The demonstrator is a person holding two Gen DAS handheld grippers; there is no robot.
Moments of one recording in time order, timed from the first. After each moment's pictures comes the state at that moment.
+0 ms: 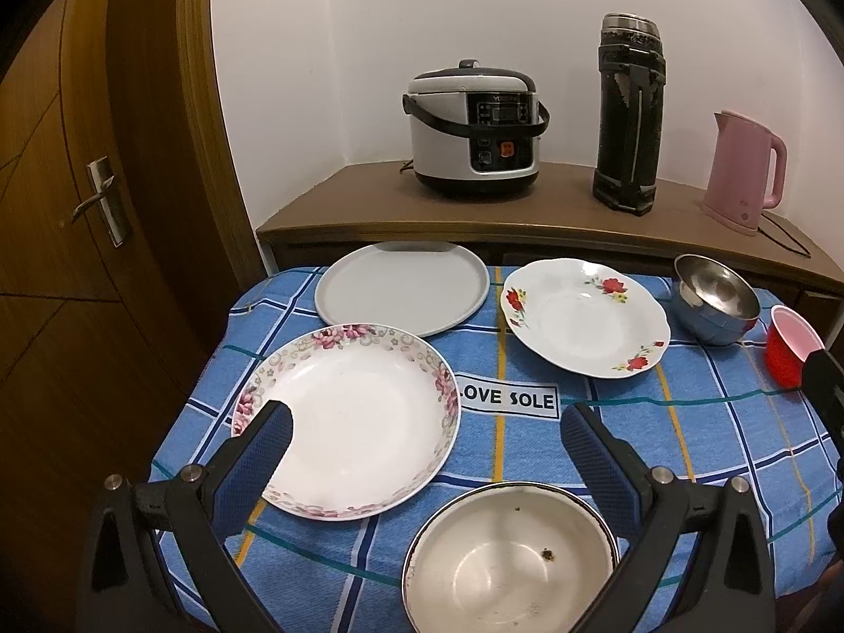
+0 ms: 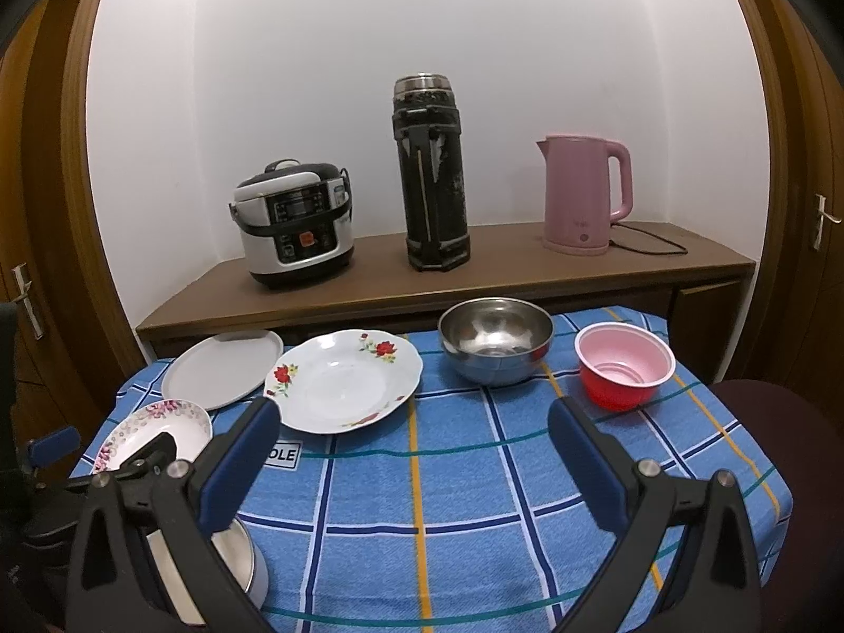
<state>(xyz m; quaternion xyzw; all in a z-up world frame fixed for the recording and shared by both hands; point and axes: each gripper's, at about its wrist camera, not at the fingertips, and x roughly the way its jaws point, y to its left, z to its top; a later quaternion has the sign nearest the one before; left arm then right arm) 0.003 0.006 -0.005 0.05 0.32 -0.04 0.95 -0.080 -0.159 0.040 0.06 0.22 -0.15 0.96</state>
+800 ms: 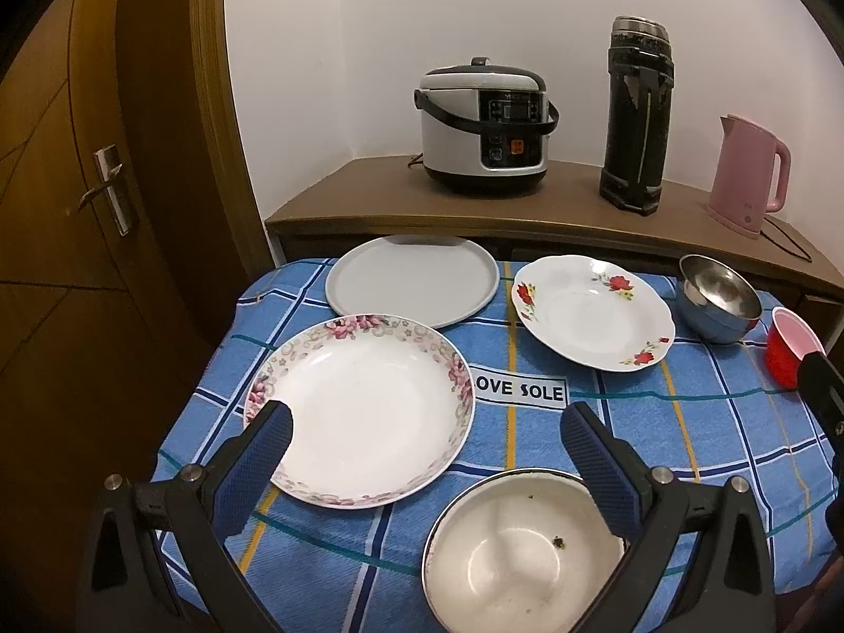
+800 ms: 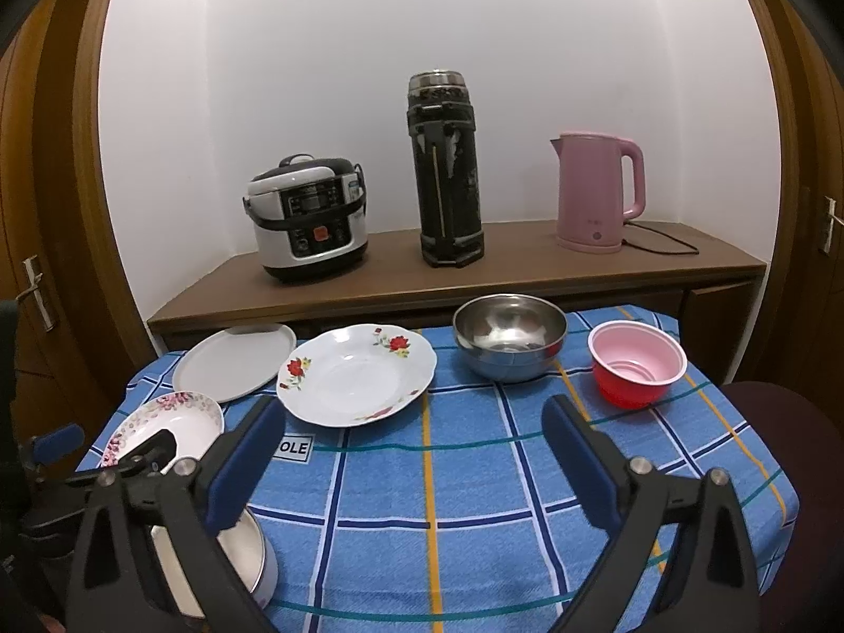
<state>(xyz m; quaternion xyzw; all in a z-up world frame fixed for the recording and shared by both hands) -0.002 0.020 -0.005 0.04 0.32 -0.04 0.94 -0.081 -0.156 0.041 0.06 0.23 -0.13 0.96</state>
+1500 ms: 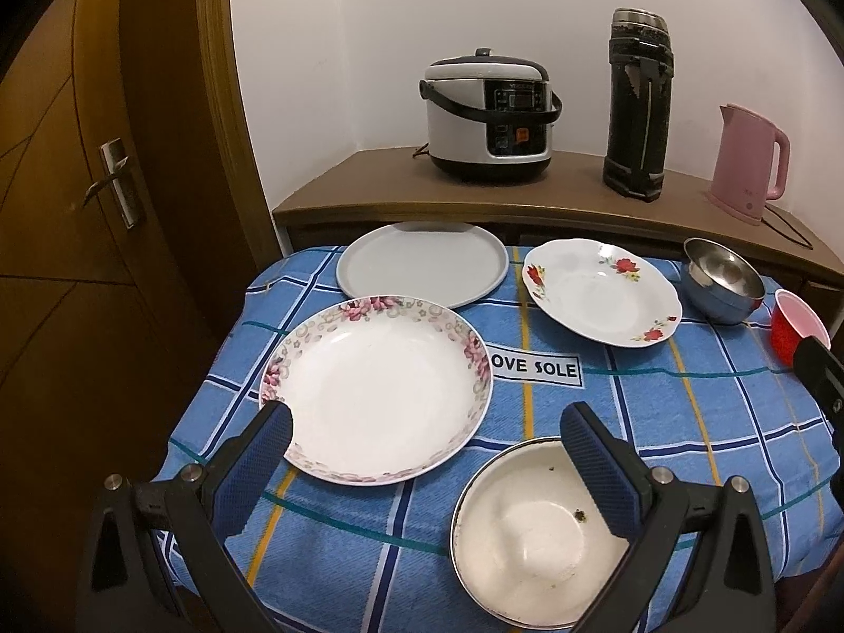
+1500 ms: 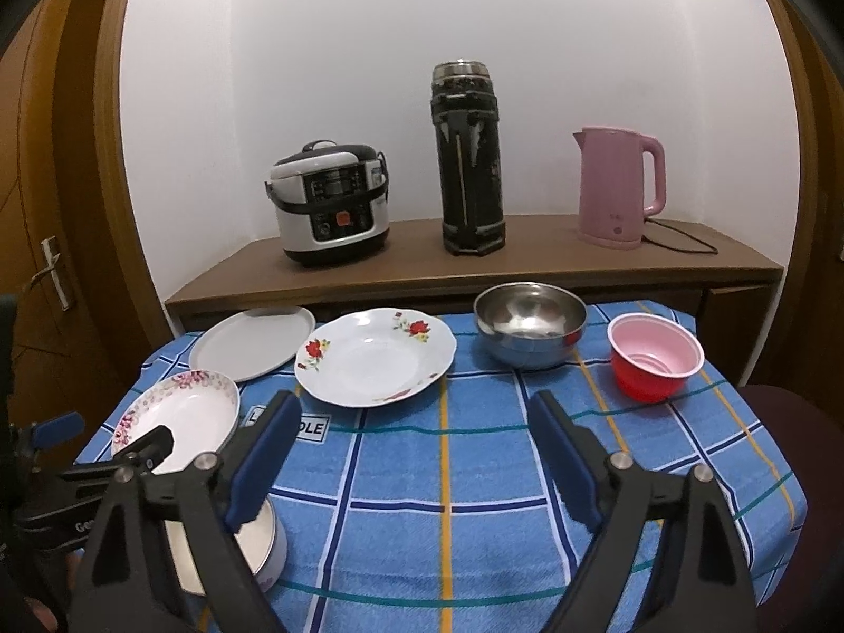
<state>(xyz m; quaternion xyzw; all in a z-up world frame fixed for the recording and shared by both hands) -0.011 0.031 -0.012 0.05 0.33 -0.03 0.94 -0.083 -0.150 0.034 0.05 0.24 -0.10 0.96</state>
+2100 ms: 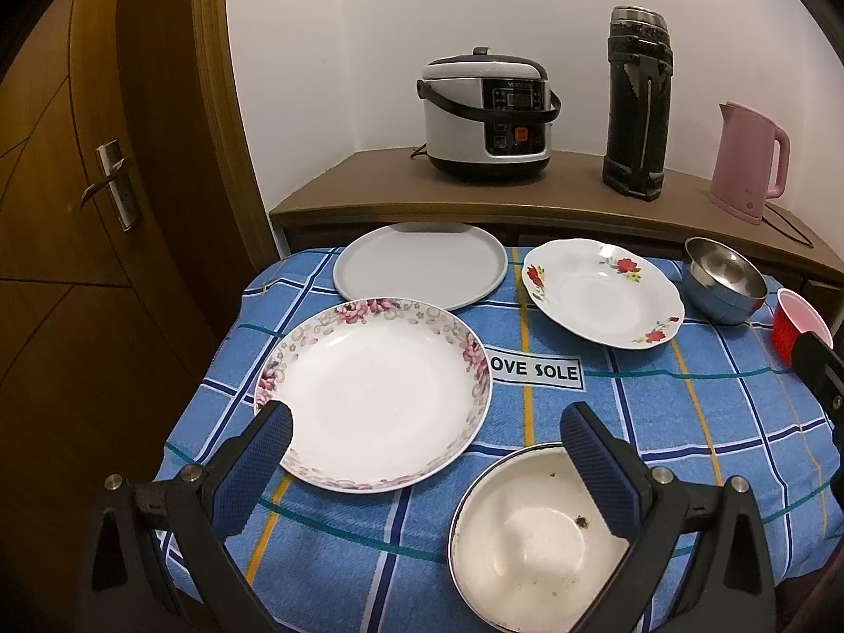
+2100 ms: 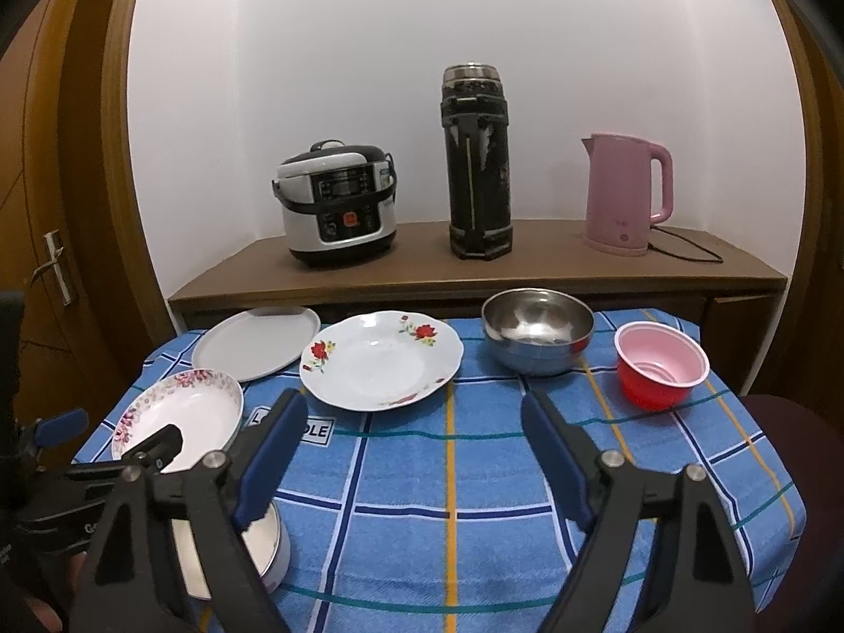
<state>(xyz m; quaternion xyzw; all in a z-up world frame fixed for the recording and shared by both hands) -0.006 0.030 -0.015 0.05 0.33 -0.04 0.94 -0.078 -0.144 0.034 0.04 0.24 -0.09 0.97</state>
